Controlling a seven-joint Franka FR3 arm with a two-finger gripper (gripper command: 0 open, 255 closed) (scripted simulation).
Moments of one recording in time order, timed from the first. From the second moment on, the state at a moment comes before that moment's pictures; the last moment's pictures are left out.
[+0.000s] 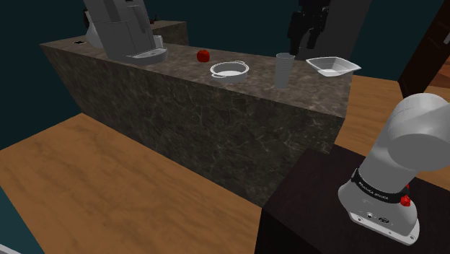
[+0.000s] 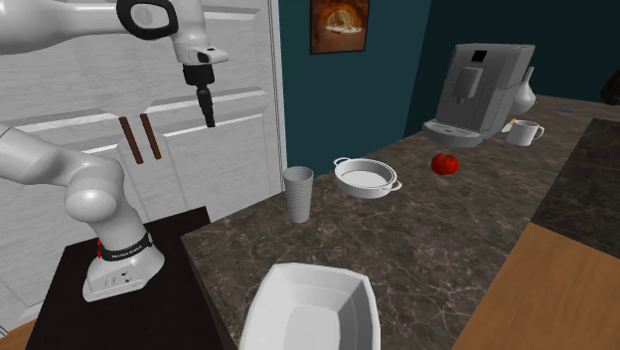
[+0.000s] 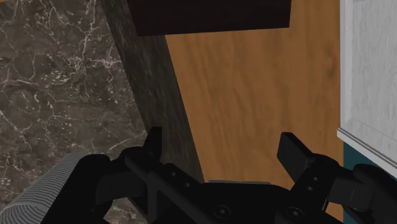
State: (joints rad) arm 0.01 -0.75 -0.02 -2.26 0.01 1.54 0.11
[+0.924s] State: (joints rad) arm -0.05 -0.47 -0.17 -2.19 -0.12 1.78 -0.06
